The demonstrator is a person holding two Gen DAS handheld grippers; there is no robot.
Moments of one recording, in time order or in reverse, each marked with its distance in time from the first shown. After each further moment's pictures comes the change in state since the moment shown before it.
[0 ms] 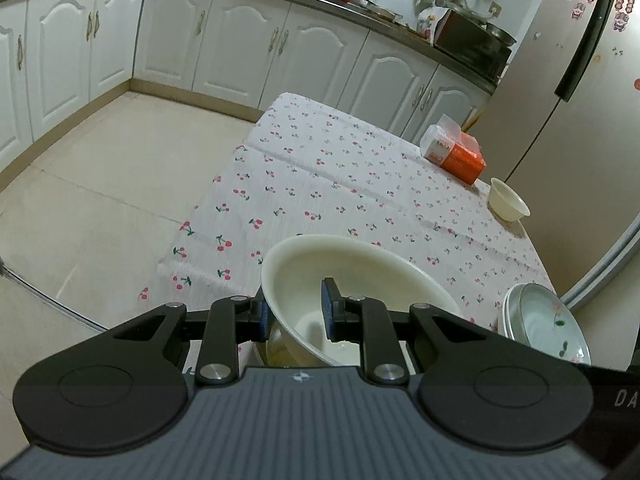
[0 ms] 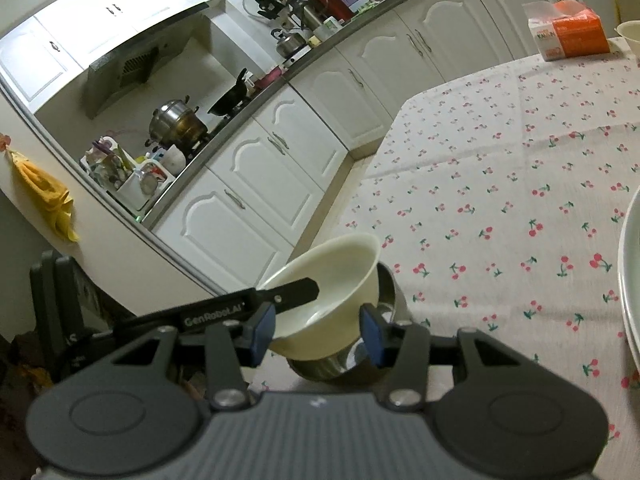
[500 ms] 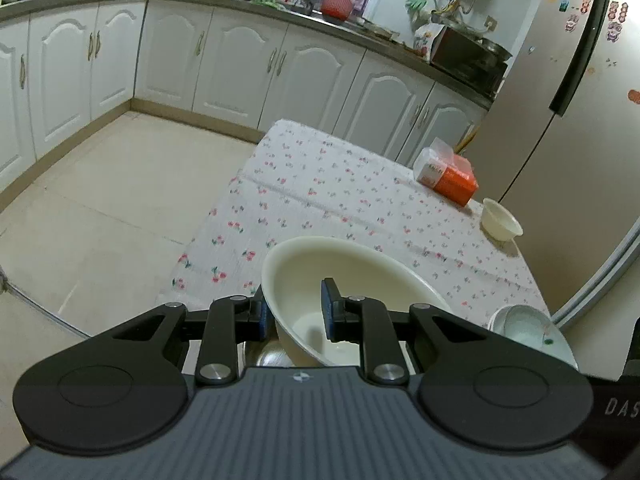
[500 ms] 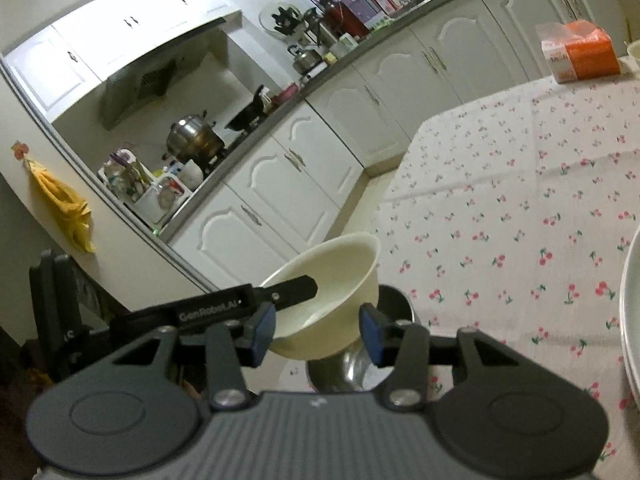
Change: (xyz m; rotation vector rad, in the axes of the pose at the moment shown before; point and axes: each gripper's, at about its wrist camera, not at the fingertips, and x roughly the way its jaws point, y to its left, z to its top) left arm -0.011 -0.007 0.000 0.003 -0.055 0.012; right arm -0.007 0.005 0.017 -0.014 -0.043 0.042
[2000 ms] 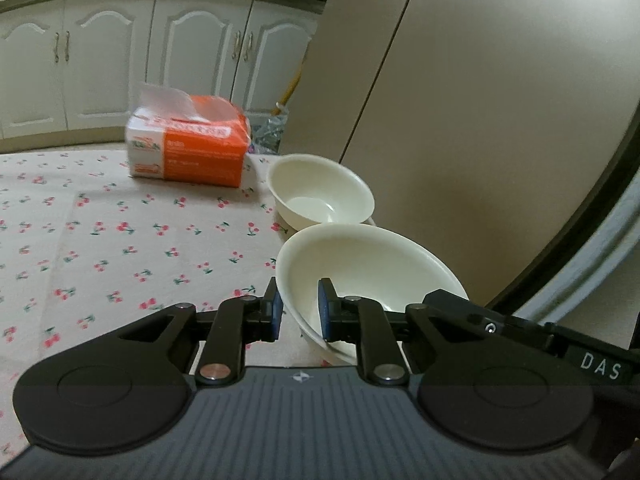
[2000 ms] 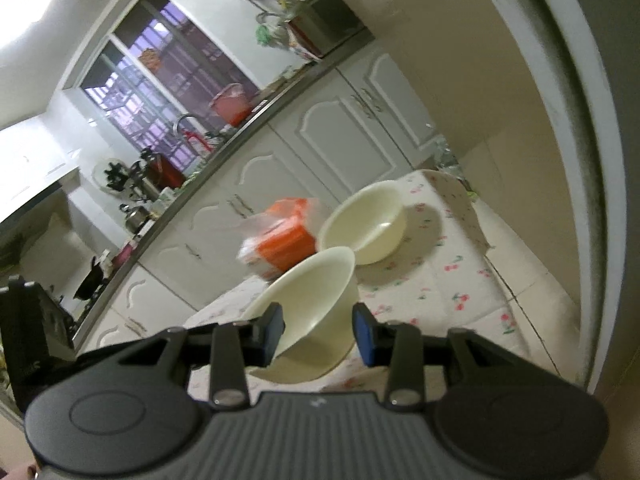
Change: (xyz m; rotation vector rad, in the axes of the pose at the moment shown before) left arm 0.197 -0.265 0.031 0.324 0.166 -0.329; right arm -0.154 -0.220 0.103 0.222 -0.391 -0.394
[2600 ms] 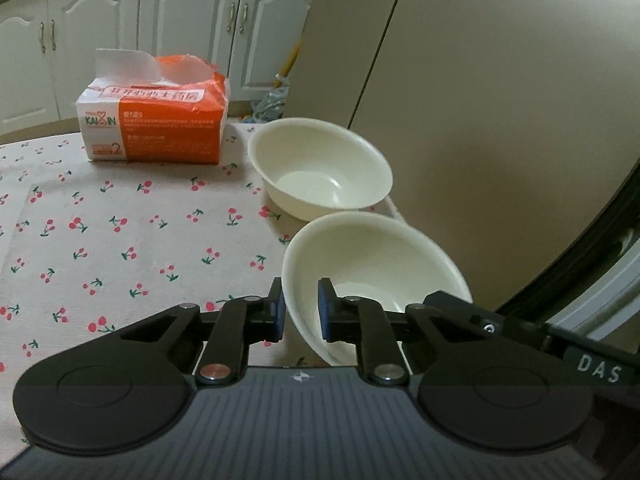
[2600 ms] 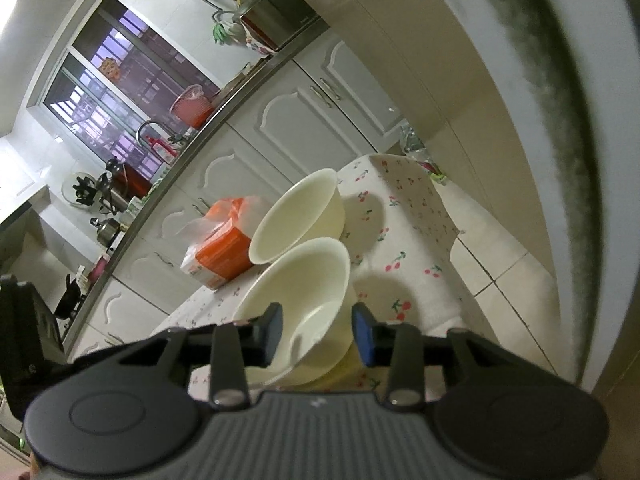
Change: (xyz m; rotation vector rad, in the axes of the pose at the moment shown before) left arm 0.078 -0.012 0.008 0.040 0.086 0.026; right arm 0.034 -0.055 0.001 0.091 0.015 -0.074
